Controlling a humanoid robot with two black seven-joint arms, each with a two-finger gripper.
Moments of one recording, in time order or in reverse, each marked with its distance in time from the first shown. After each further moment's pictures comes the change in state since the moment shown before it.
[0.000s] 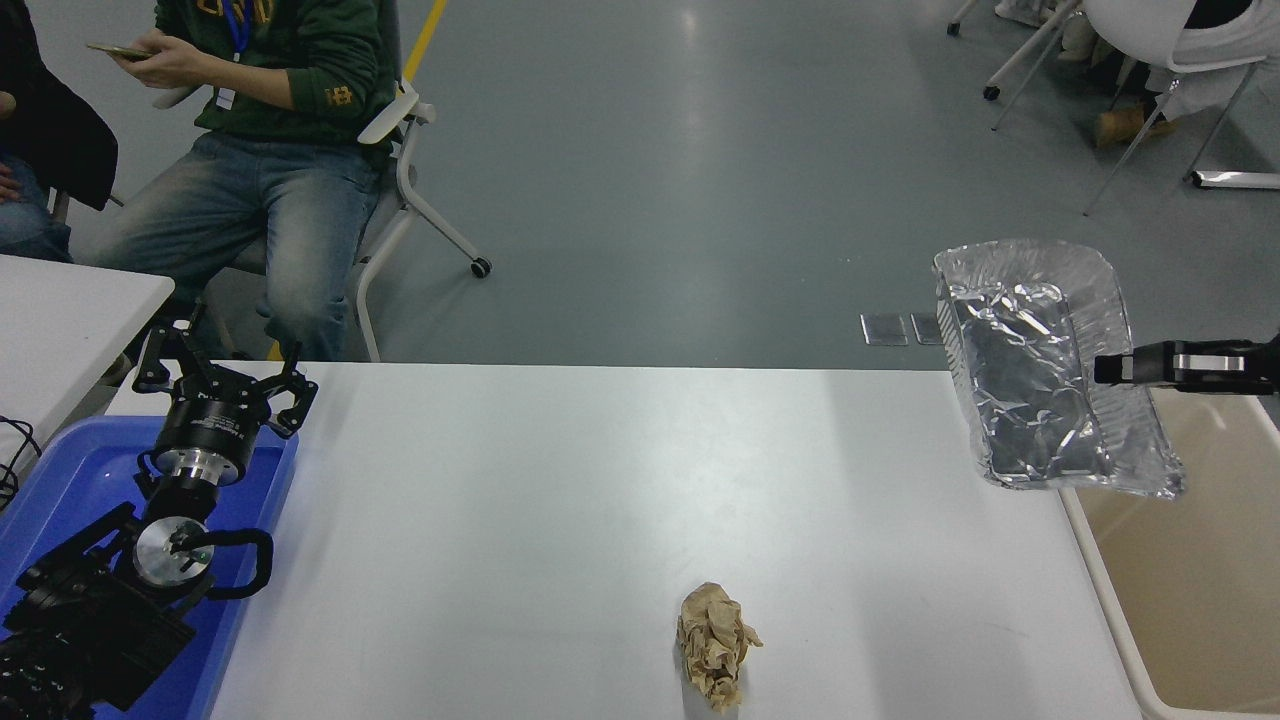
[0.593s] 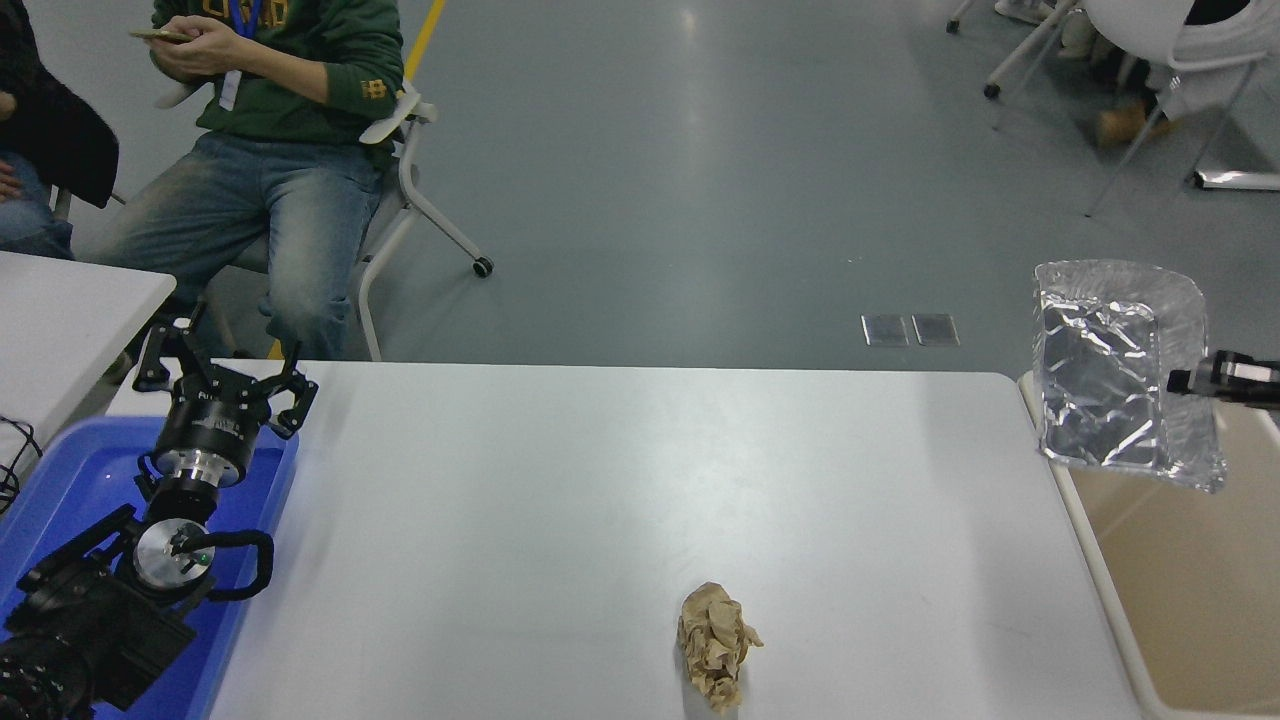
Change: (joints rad) left arm 0.000 0.000 0.000 0.000 0.000 0.000 0.000; right arm -0.169 0.209 -0.004 -0.434 0.003 -0.098 0.027
